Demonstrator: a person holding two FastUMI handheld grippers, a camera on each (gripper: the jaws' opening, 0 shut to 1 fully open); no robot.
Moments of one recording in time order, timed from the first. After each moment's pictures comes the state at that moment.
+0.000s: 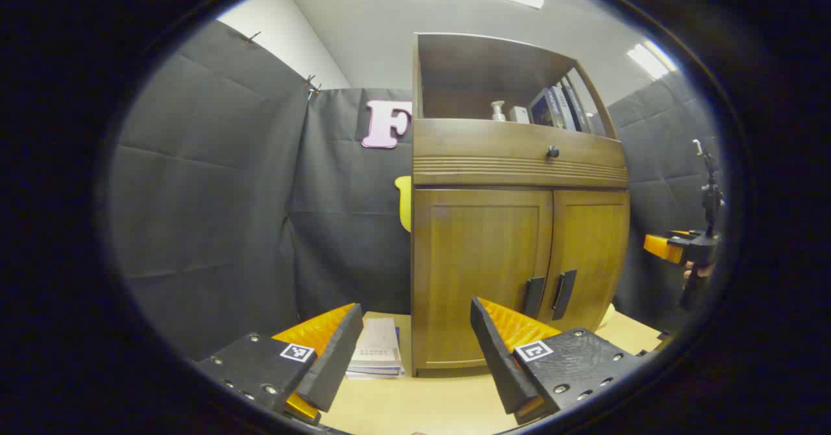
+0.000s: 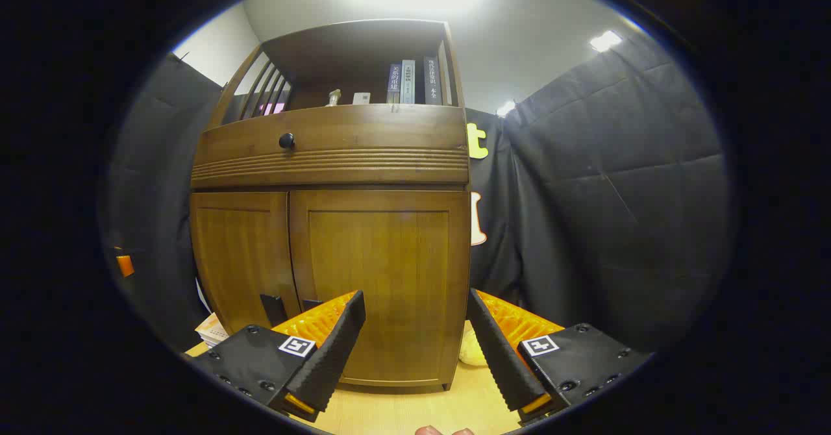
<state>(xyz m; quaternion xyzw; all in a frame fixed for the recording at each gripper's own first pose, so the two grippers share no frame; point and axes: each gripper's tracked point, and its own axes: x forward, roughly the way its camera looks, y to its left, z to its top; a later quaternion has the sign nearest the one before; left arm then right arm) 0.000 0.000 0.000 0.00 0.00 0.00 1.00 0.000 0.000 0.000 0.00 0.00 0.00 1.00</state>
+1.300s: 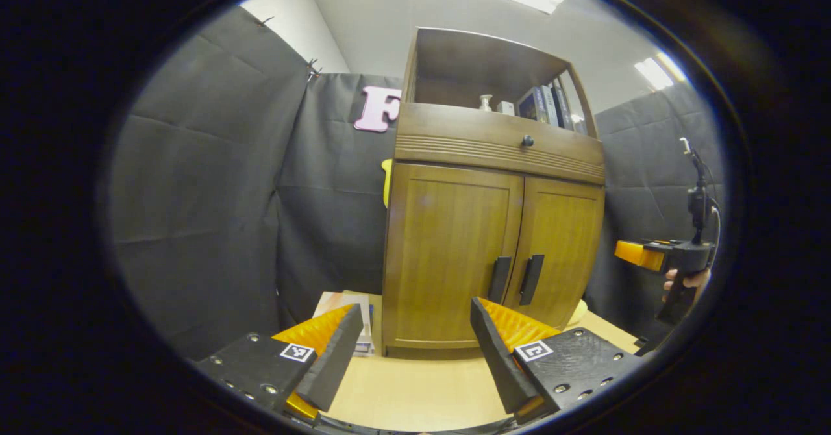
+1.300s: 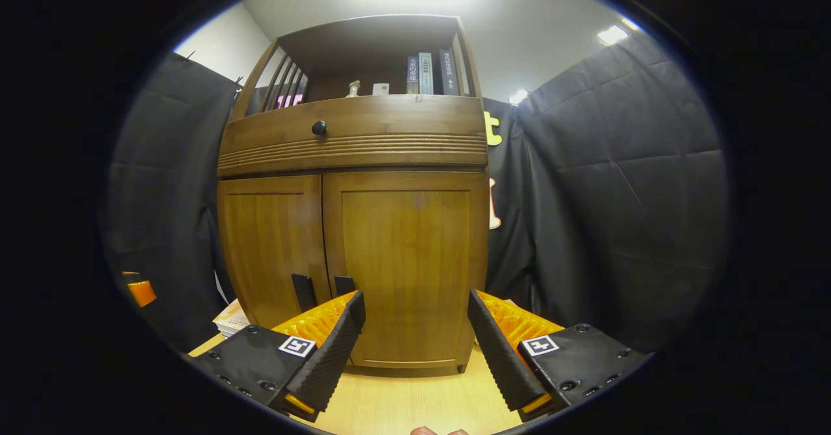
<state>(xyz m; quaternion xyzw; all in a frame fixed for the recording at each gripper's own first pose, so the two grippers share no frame) -0.050 -0.033 -0.042 -0.05 0.03 -0.02 1.00 -0.040 0.036 -0.018 0.00 0.03 0.04 1.00</state>
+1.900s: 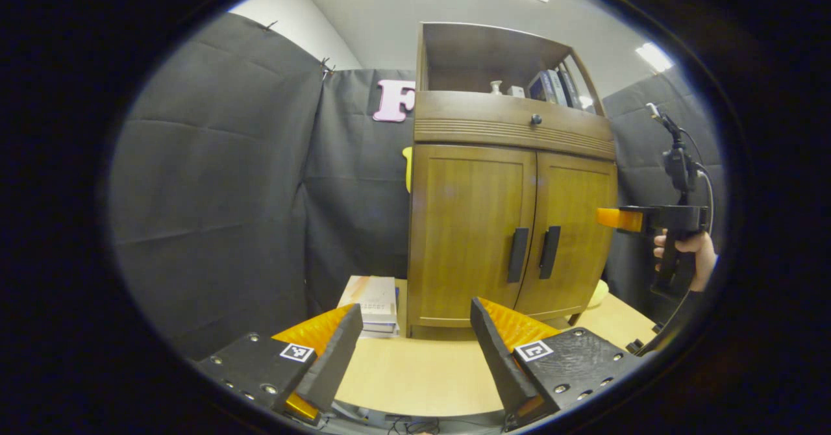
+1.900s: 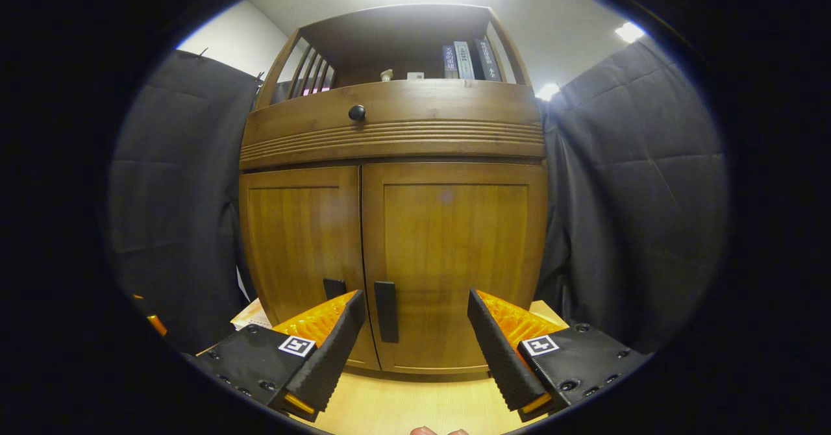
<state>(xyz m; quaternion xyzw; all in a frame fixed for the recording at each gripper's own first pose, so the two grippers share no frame) -0.096 -0.021 -0.082 -0.02 0.06 0.04 1.00 -0.003 0.093 -0.025 -0.01 0.04 0.10 0.99</state>
